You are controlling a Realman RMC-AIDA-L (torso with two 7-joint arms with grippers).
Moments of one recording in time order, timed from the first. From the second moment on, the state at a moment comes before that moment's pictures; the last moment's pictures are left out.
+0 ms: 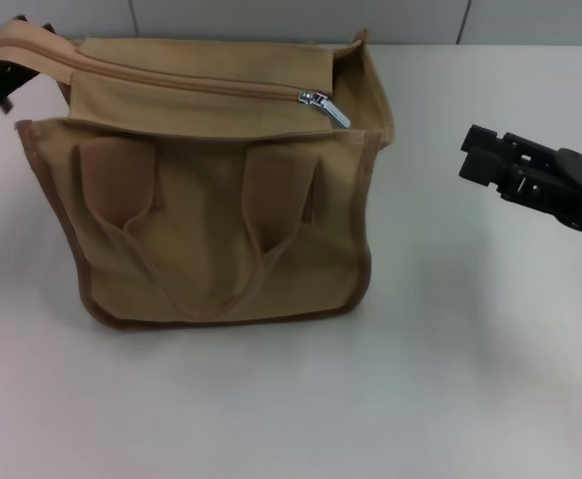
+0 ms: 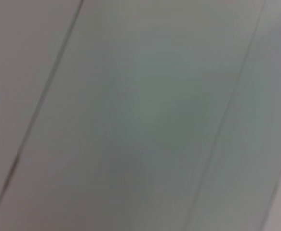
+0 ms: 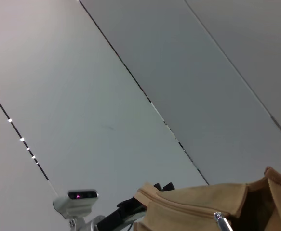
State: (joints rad) left arm -0.38 -1.97 0.58 0.61 1.53 1.56 -1.45; right arm 0.44 2.03 -0.76 -0.46 -1.58 -1.78 1.51
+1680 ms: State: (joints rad) left arm -0.33 -1.96 0.83 0.46 1.77 1.98 -1.13; right arm 0.49 2.08 -0.81 -0.36 -1.85 -1.77 1.04
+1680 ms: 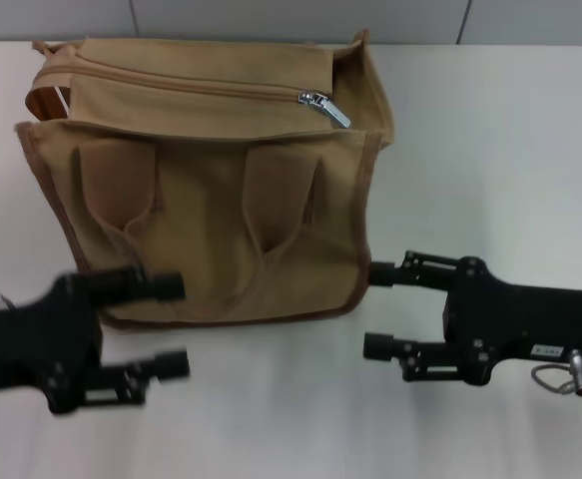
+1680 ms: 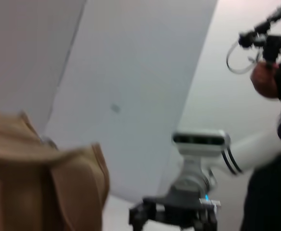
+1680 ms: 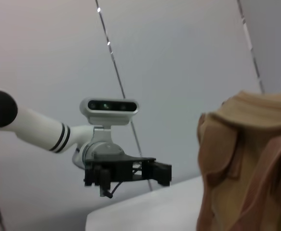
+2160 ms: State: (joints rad) left arm -0.32 -1.98 0.83 0.45 1.91 1.91 -1.09; right arm 0.51 2.08 -0.90 -0.33 -1.85 -1.70 1.03
